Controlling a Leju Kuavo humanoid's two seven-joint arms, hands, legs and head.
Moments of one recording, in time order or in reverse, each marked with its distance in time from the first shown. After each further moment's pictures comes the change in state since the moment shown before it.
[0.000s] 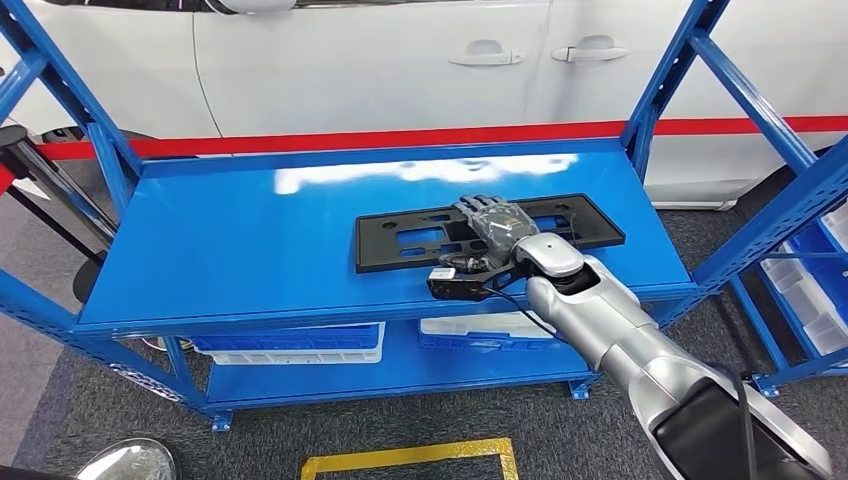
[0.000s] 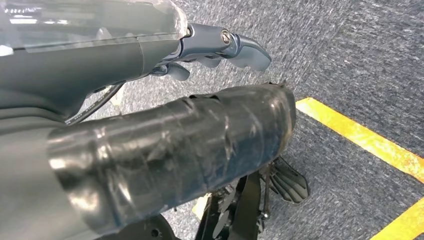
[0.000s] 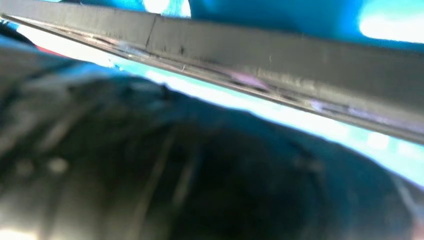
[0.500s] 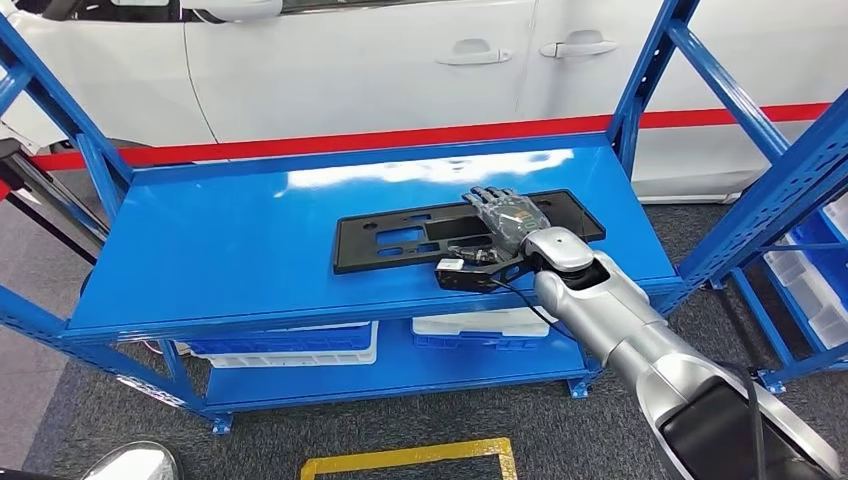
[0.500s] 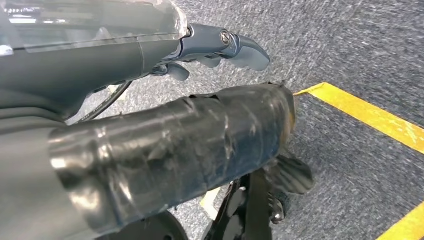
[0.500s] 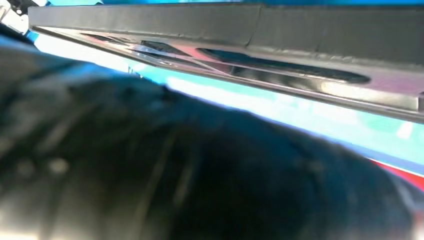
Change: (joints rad) left arm 0.002 -0.002 -0.003 0.000 -0.008 -0.006 0.000; right arm -0.005 -0.001 -0.034 -0.016 0.011 0.000 0.004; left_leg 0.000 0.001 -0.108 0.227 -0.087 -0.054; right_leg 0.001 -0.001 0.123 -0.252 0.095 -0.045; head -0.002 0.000
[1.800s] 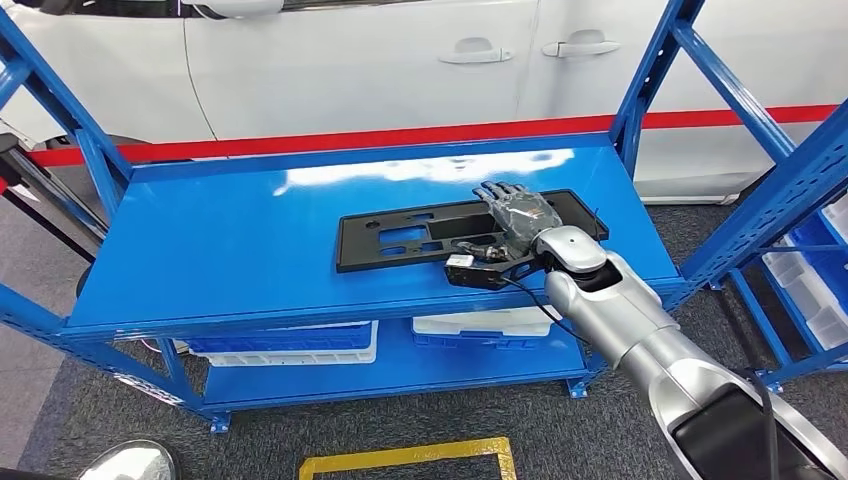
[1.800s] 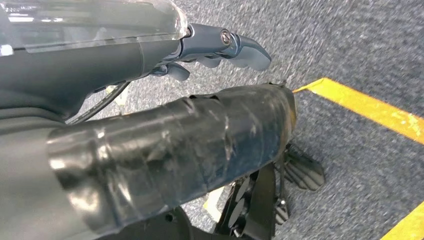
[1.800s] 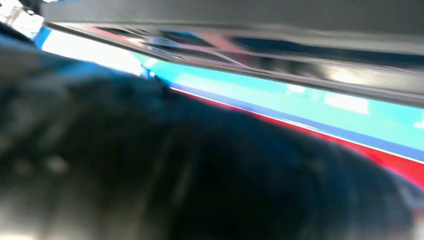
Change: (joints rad) left arm -0.002 -0.014 -0.005 0.000 -0.027 0.000 -0.004; right arm 0.027 -0.044 -0.044 -0.065 0.029 -0.002 0.014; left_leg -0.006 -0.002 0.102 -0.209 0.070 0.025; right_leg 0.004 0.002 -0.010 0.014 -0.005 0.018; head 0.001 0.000
